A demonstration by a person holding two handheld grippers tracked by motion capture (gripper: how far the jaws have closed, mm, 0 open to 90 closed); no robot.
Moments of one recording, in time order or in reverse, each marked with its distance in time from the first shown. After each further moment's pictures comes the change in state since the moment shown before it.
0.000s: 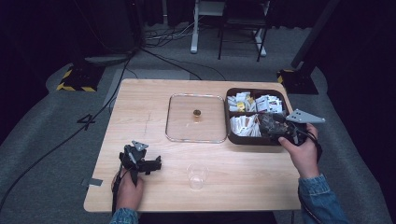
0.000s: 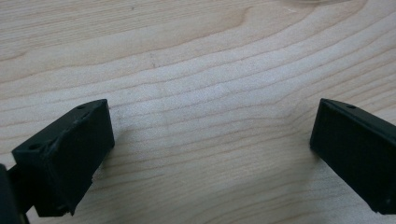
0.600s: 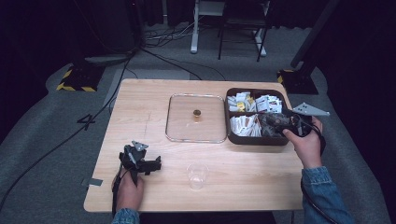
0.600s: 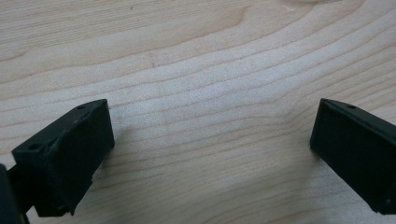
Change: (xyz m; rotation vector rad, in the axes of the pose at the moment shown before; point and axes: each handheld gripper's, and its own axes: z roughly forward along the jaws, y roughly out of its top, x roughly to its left) left arm 0.000 0.000 0.000 -0.001 -0.005 0.005; right arm -0.041 -0.006 0.011 -0.003 -0.099 0.049
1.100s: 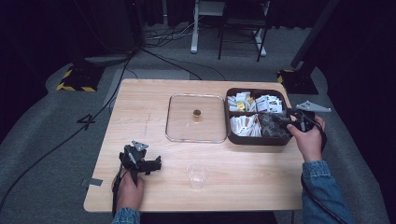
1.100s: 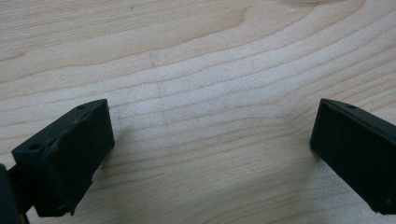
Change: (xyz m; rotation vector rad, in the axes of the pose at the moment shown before) left arm 0.000 0.000 0.000 0.001 0.003 0.000; right arm -0.033 -0.014 0.015 0.070 -0.061 0.054
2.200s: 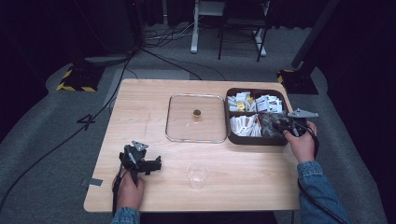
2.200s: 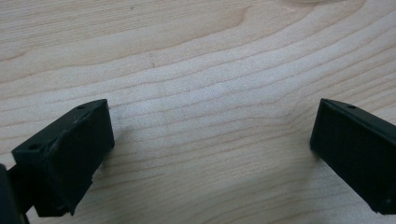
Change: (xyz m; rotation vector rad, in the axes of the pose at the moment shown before) left arm 0.000 0.000 0.000 0.000 -0.001 -0.001; right arm -0.011 -0.037 0.029 0.146 -0.033 -0.076
